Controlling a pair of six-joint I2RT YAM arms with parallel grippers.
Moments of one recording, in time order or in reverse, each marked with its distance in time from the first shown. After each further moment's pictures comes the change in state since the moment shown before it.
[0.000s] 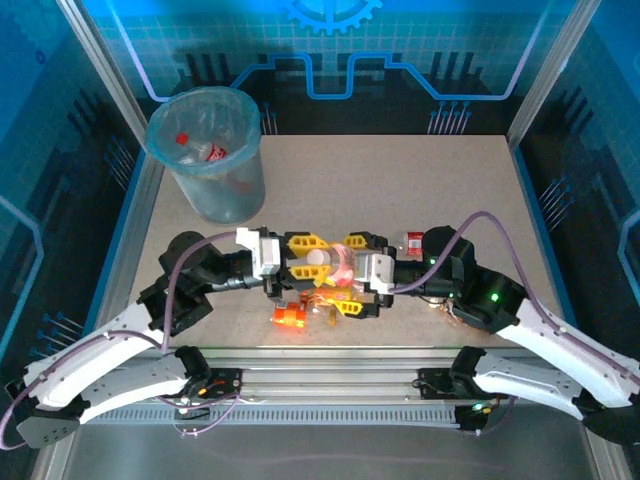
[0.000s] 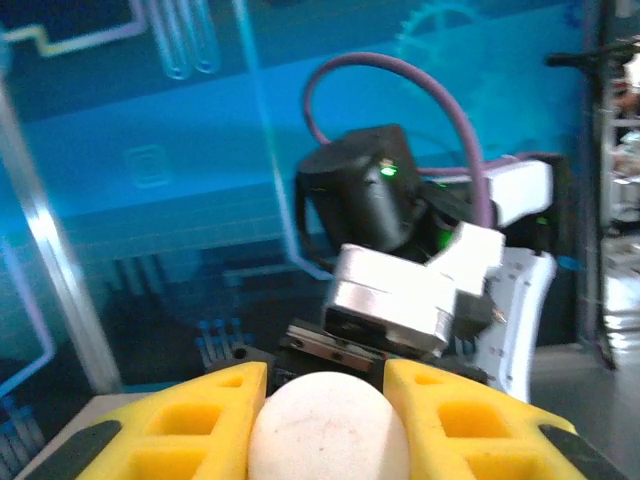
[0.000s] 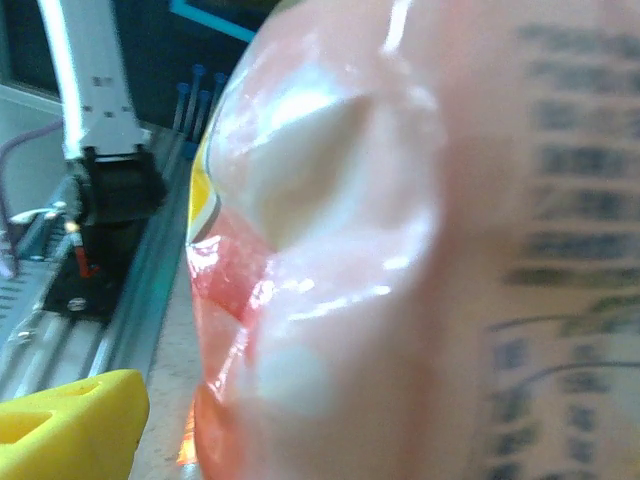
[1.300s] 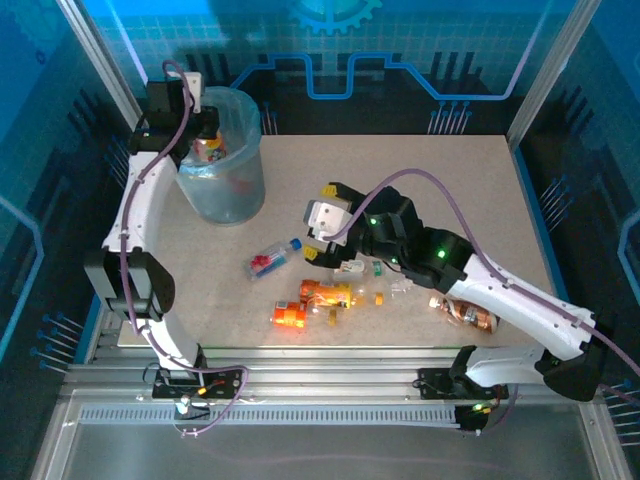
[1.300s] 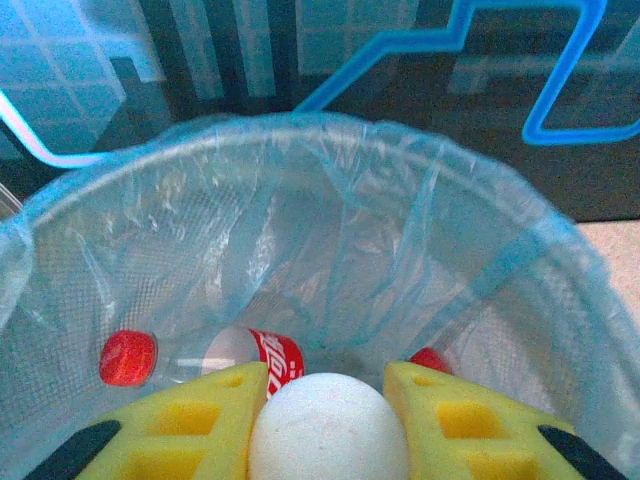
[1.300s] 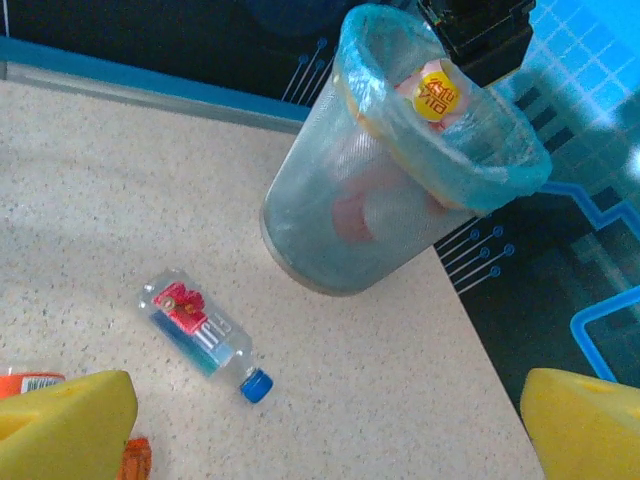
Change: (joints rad) left arm 0.929 0.918 0.898 -0.714 -0.413 -0.072; right arm 0.020 0.356 0.306 -0.078 0.394 -0.027
